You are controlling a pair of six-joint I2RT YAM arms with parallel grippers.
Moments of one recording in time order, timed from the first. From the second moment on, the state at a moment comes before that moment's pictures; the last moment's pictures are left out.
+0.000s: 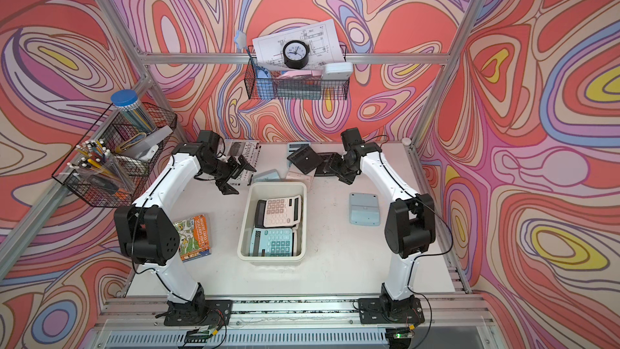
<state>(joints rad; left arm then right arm) -0.07 1.81 1.69 -1.10 0.54 -0.79 0.23 1.86 1.68 -0.90 -0.26 0.69</state>
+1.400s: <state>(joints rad) -0.54 2.27 2.47 -1.13 0.54 -0.70 -0.31 1.67 0.98 -0.63 -0.50 0.52</state>
